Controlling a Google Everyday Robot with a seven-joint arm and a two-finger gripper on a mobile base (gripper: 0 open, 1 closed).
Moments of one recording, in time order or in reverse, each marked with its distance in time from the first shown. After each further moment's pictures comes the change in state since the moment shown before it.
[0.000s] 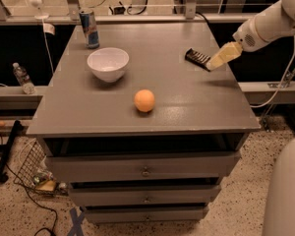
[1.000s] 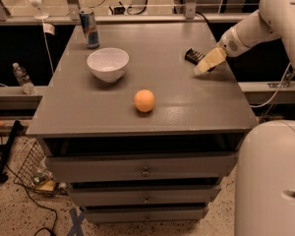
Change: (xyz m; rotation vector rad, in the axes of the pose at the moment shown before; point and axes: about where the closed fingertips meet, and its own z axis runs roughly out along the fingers) arm -0.004 0.008 0.058 -0.115 0.021 0.018
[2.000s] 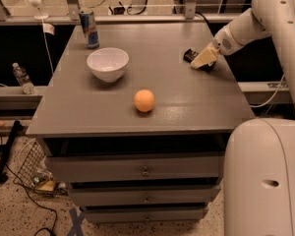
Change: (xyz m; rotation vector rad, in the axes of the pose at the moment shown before) arm -0.014 0.008 0.019 -0.058 0.007 -0.023
